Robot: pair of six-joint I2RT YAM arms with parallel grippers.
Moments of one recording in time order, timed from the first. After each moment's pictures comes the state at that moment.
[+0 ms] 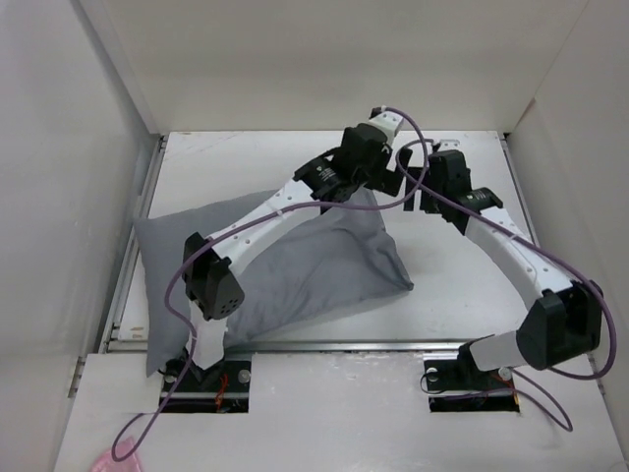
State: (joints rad) left arm -0.87 1.96 2.05 -0.53 -0.27 -0.19; right arm 0.30 1.43 1.20 -0.51 0.26 0.24
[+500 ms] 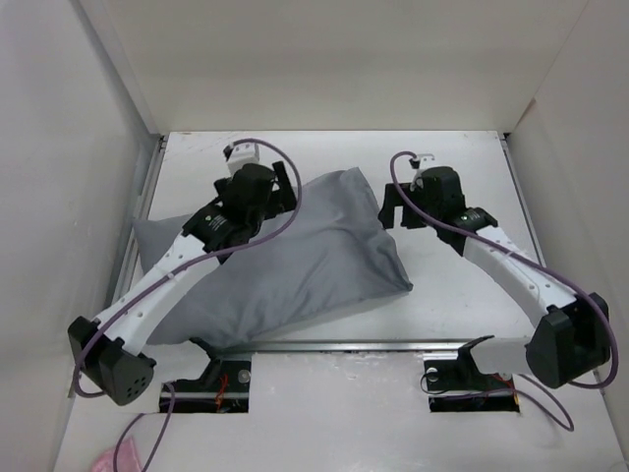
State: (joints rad) left arm -0.65 1.25 1.29 -0.57 -0.45 -0.58; right arm 0.36 1.29 1.03 -0.36 0.00 0.26
